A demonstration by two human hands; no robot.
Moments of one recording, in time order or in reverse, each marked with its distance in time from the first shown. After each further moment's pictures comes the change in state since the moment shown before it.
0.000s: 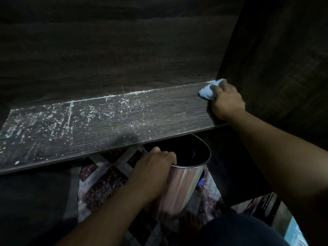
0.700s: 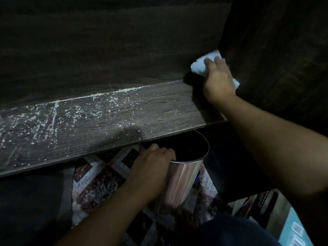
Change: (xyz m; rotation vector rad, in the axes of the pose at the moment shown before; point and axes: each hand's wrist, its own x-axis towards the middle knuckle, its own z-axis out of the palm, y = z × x) left_hand 0.018 0.009 0.016 0.046 0.055 0.035; right_hand 0.019 -0.019 -0.022 0.254 0.294 -0.068
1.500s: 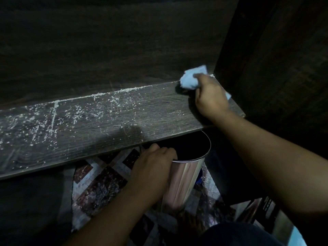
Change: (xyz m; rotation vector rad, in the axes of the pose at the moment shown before) left_hand 0.002 -0.005 0.001 -0.022 0.039 -0.037; right_hand -0.031 -0.016 0.024 0.187 0.026 -0.088
